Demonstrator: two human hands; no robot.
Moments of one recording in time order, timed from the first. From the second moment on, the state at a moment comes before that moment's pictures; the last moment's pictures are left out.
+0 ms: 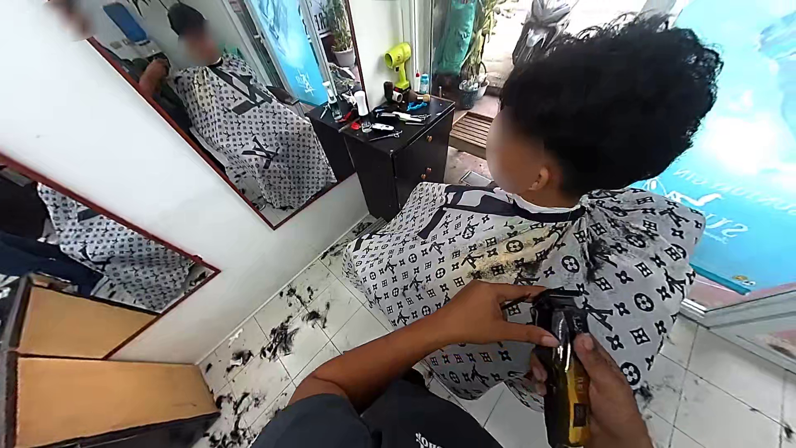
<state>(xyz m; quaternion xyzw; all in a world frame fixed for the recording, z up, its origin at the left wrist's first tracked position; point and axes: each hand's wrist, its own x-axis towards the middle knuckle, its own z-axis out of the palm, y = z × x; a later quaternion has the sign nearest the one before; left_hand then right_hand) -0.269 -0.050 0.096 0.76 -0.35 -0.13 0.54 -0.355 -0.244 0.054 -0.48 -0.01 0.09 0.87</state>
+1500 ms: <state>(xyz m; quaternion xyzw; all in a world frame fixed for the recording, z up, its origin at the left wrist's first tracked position) -0.029 -0.143 0.301 0.98 -0.20 0.03 0.02 -0.213 -0.411 0.017 -0.31 -0.13 0.36 0.87</state>
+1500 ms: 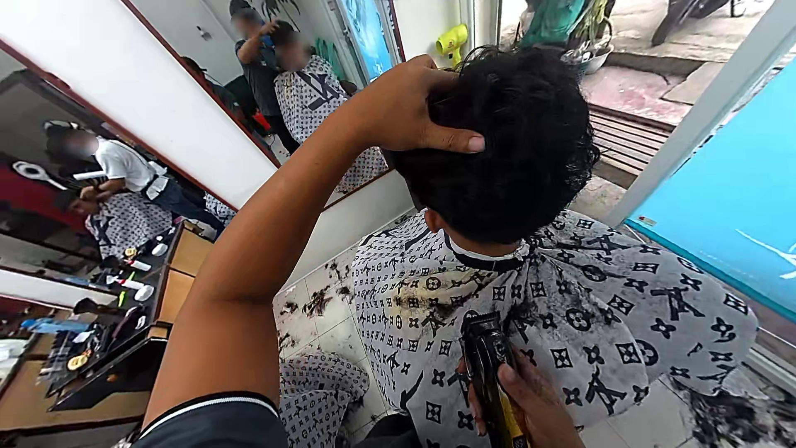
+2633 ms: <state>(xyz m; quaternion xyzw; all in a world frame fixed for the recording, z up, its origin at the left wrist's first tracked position) -0.007 -0.036 0.239 0.84 -0.31 0.25 0.37 -0.310 -0.232 0.078 -0.57 0.13 -0.02 0.81</state>
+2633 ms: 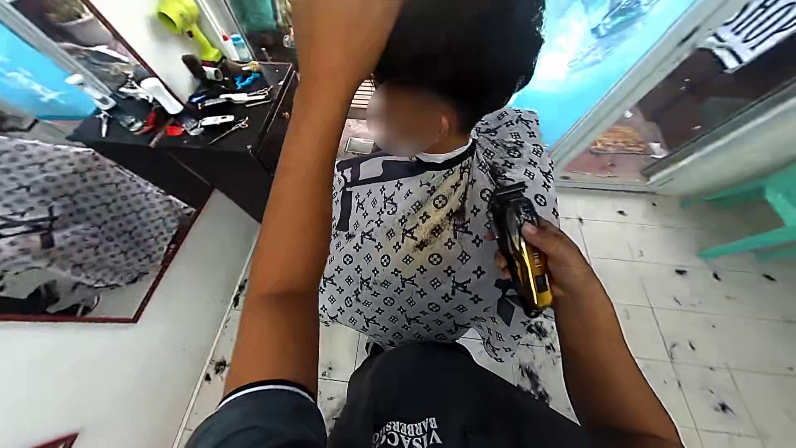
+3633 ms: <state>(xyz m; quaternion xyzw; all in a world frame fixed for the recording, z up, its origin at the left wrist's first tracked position) -0.076 -0.060 0.092 0.70 -0.36 0.09 0.61 -0.234 -0.165 0.067 -0.57 0.18 -0.14 0.79</state>
